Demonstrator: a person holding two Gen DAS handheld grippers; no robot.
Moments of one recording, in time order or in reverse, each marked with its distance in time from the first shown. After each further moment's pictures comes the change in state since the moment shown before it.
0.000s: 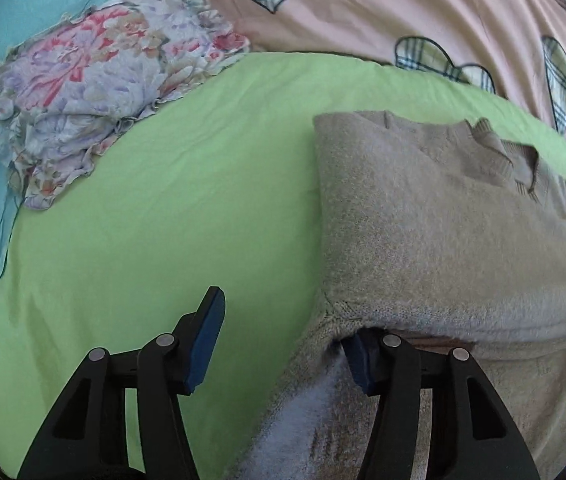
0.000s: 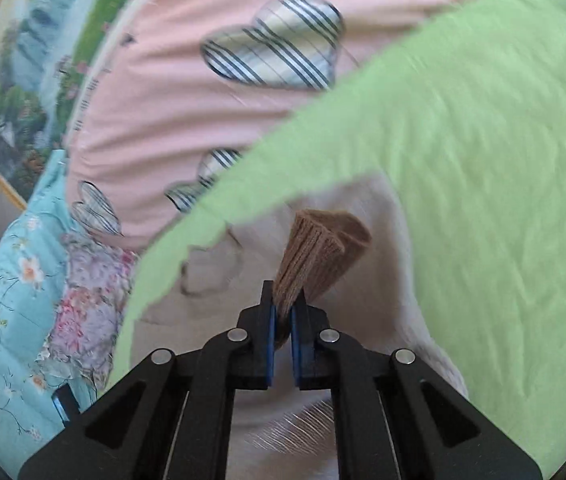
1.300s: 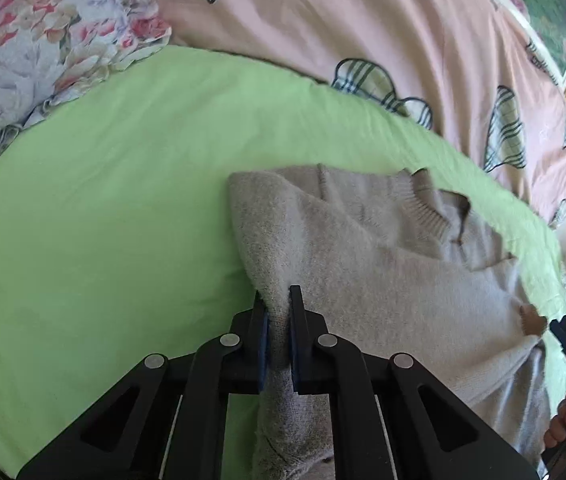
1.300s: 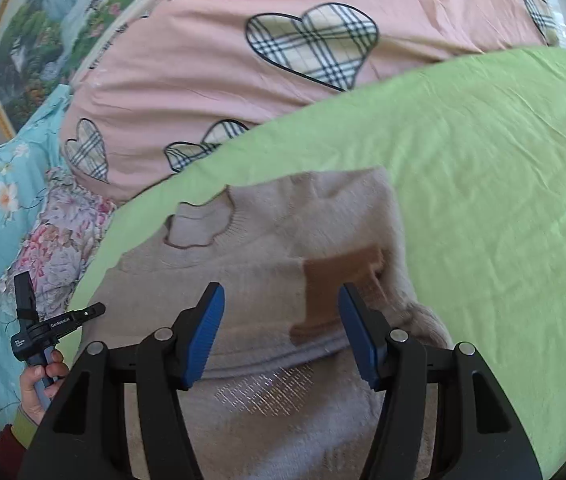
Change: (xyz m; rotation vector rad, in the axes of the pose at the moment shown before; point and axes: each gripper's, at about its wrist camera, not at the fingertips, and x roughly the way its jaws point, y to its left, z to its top) left arm 0.053 0.005 0.063 0.000 0.060 -0.410; right arm -0.019 0.053 -0.022 -0.291 -0.043 -0.097
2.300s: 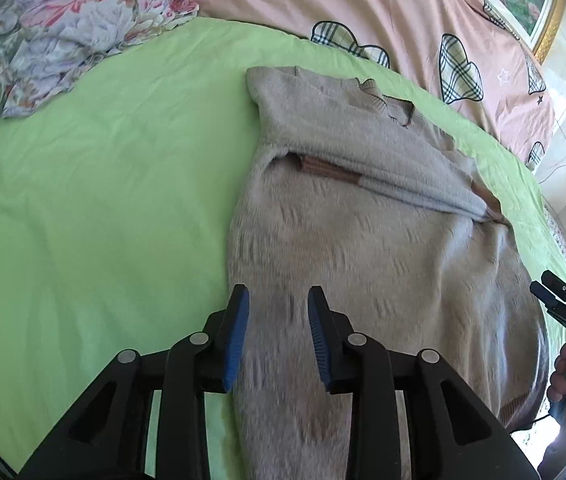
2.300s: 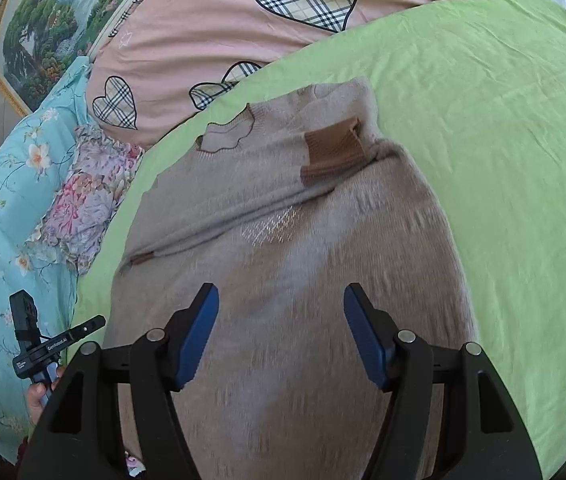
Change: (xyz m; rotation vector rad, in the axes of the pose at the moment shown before) left arm -0.145 -0.002 -0.166 0.026 0.078 -0.009; right arm -0.096 -0.004 -0.102 0.076 0.156 0.063
